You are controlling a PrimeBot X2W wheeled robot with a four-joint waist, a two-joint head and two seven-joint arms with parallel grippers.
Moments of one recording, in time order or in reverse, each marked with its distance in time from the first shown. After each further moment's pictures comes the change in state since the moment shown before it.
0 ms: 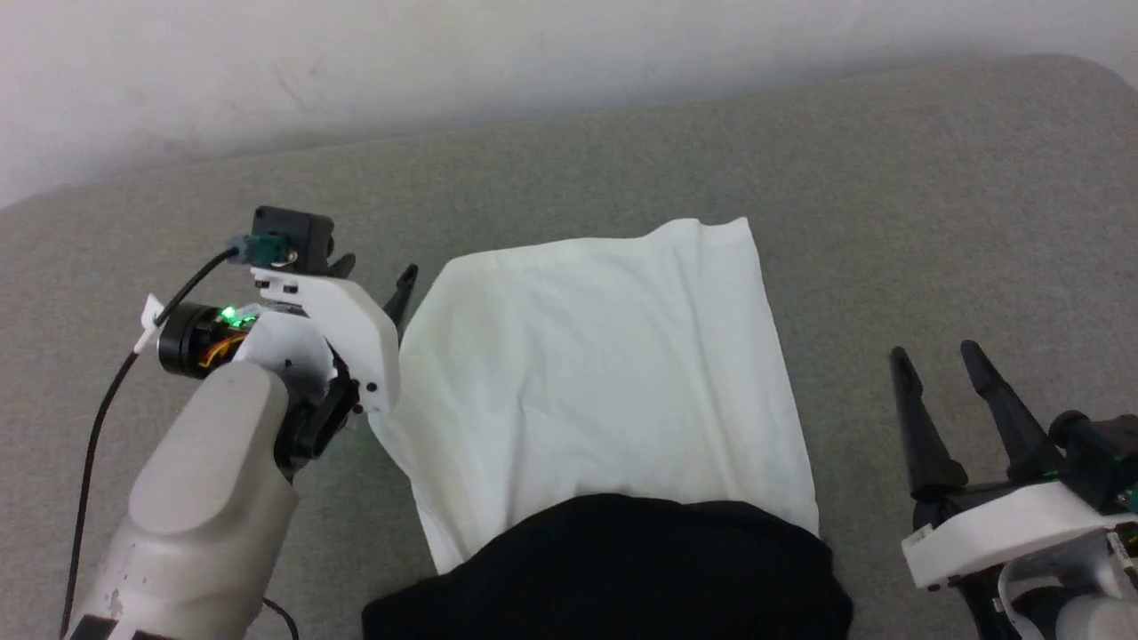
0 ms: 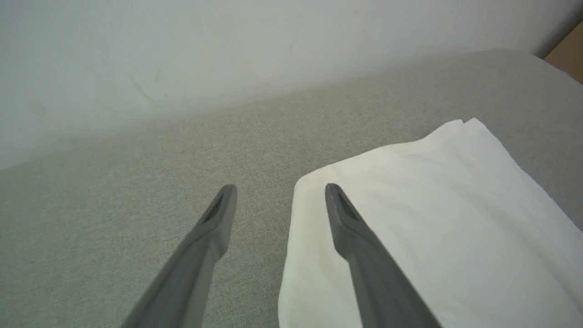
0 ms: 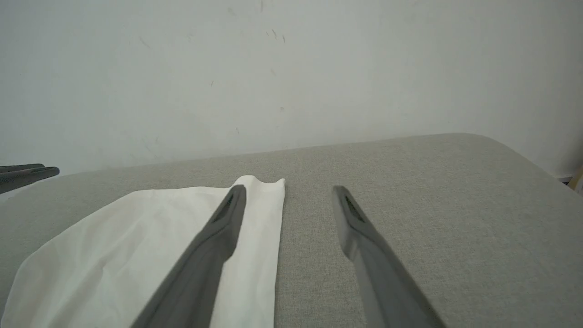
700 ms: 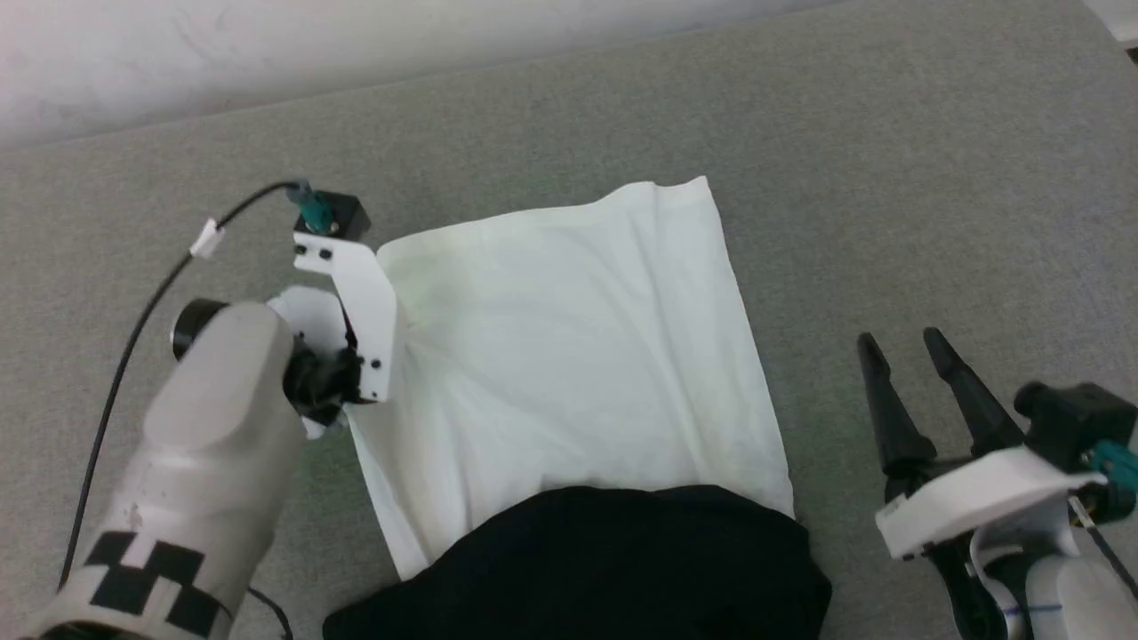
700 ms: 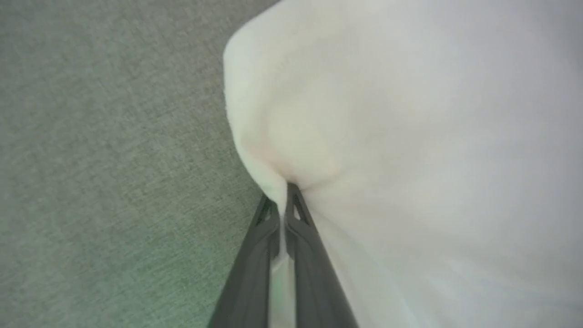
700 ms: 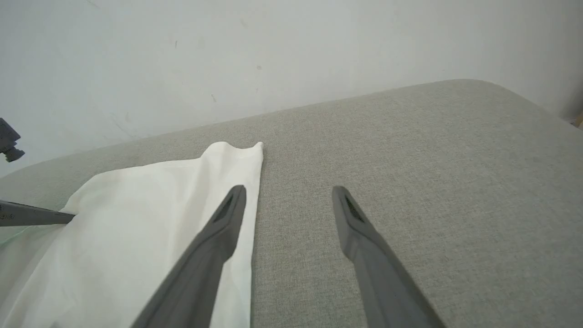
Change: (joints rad) left arm -0.243 -0.047 -0.107 0.400 -0.090 -0.104 0.464; right arm -0.081 -0.001 0.034 0.132 0.065 0.000 -0.017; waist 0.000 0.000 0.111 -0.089
